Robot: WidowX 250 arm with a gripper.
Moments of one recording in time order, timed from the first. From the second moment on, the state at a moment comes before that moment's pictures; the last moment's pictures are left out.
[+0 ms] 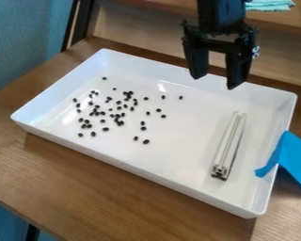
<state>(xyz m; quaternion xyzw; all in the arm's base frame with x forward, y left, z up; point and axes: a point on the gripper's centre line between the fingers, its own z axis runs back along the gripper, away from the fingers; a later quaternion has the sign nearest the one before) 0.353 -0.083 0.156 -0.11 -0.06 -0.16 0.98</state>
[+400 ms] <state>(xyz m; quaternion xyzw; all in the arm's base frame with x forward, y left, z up) 0.345 -0.080 0.129 -0.10 -0.02 -0.15 0.98</state>
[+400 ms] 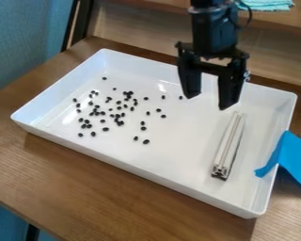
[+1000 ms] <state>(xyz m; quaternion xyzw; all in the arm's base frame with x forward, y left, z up) 0.334 -0.101 0.103 -0.05 -0.03 -0.14 0.99</state>
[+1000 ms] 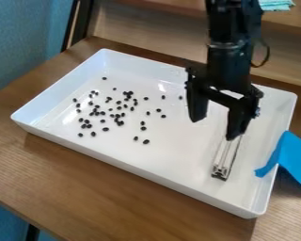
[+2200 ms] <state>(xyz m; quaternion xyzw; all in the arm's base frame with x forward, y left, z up) 0.364 -0.132 0.034 -0.02 -0.01 -0.11 0.99</state>
